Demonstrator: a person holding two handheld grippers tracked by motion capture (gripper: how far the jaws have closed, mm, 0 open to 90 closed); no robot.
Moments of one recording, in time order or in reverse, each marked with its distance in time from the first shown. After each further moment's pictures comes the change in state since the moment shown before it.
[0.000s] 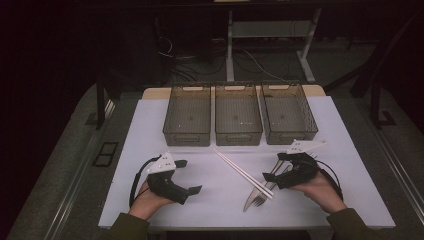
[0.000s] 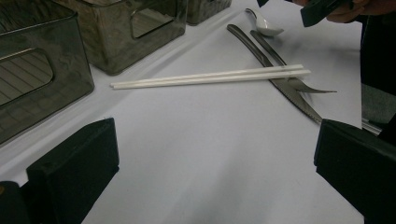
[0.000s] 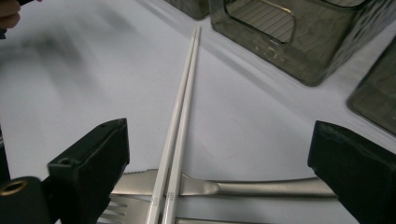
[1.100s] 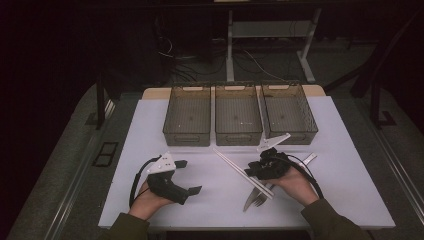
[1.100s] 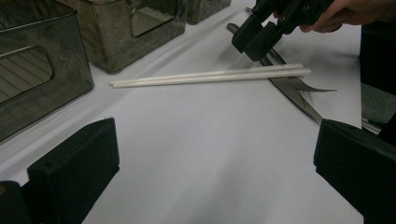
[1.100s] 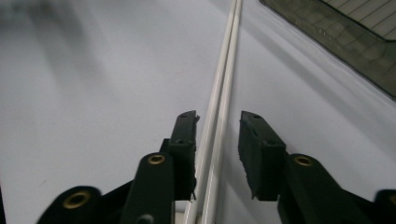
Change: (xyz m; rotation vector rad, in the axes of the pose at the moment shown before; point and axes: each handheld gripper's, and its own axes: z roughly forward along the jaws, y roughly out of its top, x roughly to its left) left arm 0.000 -0.001 0.000 0.001 0.000 -0.003; right arm 0.017 0.027 0.057 0.181 0.064 -0.050
